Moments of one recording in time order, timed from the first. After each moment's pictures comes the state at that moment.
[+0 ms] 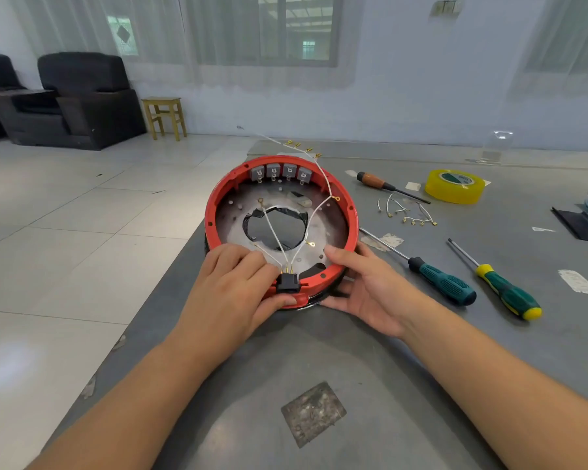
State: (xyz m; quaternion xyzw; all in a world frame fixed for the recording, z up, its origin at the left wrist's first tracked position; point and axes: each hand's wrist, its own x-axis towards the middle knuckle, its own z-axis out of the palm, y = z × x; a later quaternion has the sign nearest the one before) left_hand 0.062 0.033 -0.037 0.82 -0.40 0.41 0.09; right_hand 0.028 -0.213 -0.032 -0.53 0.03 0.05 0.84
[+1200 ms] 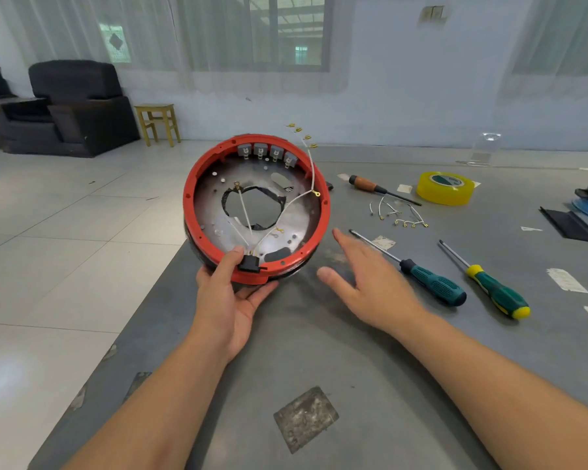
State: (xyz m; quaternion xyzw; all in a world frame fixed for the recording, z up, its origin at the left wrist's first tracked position) left_hand 0.067 -0.008 -0.033 0.41 0.07 -0.06 0.91; right_hand 0.024 -0.236 -0.041 -0.95 -0.03 -0.24 0.19
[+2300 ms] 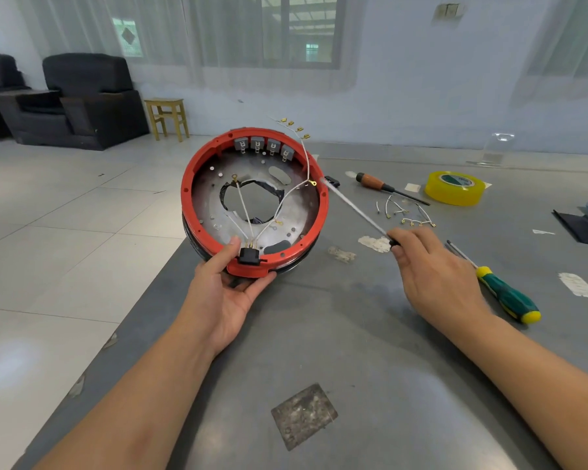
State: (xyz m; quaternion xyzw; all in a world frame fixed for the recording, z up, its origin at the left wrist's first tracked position) left_hand 0.065 0.006 -0.026 0.38 0.06 -0.12 0.92; right_hand -0.007 -0.291 -0.024 -0.93 -0.03 -0.37 0.03
